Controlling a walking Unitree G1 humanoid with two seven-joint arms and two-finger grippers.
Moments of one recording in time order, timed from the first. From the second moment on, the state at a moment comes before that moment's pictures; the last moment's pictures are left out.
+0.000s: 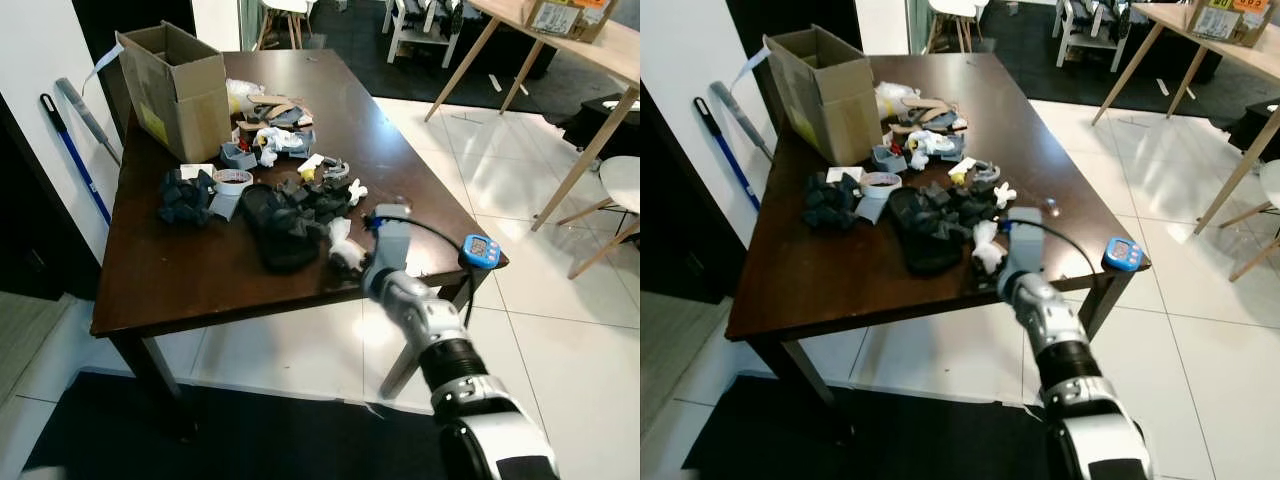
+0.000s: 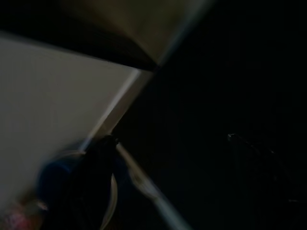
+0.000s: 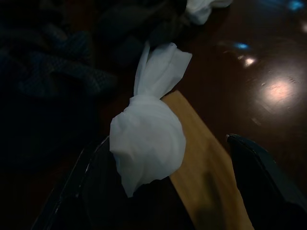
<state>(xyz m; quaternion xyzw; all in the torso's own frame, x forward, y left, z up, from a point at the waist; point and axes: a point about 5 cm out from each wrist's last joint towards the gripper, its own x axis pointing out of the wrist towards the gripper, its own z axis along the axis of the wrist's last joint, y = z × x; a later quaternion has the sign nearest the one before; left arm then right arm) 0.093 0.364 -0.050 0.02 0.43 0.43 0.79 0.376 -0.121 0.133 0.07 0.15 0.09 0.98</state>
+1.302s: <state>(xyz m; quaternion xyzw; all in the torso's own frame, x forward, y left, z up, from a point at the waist) 0.215 0.269 0.207 -0.04 -0.14 -0.50 0.85 0.382 -0.108 0.160 0.17 0.08 0.19 0.96</state>
